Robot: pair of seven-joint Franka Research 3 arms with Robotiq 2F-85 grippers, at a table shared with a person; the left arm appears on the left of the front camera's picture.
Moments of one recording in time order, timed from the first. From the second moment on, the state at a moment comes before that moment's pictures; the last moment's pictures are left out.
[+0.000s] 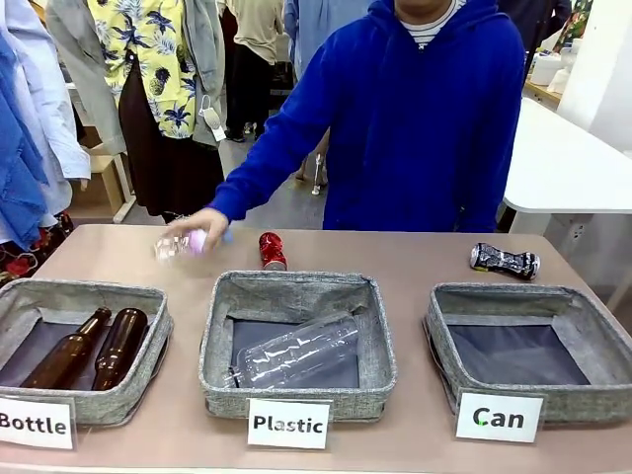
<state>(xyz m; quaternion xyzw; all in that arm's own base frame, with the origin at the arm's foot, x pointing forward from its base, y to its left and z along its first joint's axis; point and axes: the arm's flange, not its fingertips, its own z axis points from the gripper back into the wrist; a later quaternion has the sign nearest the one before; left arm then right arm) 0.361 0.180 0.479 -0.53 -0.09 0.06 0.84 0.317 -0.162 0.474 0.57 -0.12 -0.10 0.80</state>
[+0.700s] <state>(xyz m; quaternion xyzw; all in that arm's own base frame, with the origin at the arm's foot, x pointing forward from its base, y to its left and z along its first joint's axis) 0.259 0.239 0.431 -0.64 -0.14 0.11 0.75 0.317 -0.162 0.474 0.57 -0.12 -0.10 0.80</state>
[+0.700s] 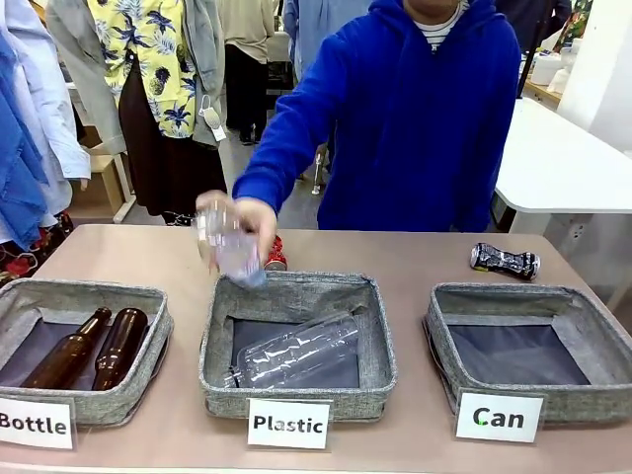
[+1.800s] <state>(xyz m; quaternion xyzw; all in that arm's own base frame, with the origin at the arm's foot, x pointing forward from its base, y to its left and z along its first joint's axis) 0.424 0.042 0.509 -0.37 0.01 0.01 0.93 0.317 -0.162 0.474 0.57 -0.12 -0.10 0.80</state>
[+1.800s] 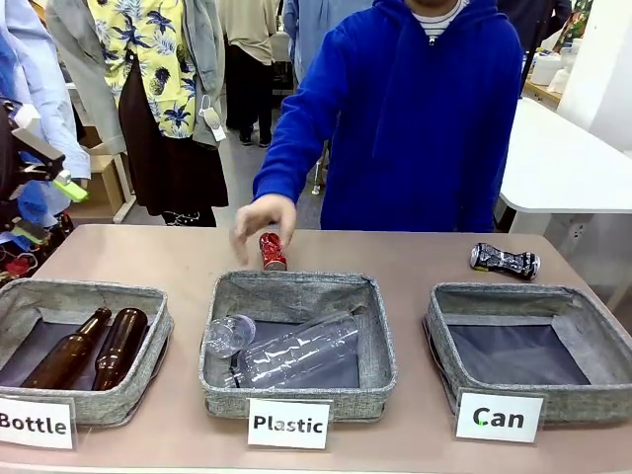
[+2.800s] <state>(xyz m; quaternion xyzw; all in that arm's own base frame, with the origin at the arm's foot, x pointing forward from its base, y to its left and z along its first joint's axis) 0.479 -0.252 0.456 -0.12 -0.15 0.06 0.98 0.317 -0.162 0.474 0.57 -0.12 -0.10 0.80</state>
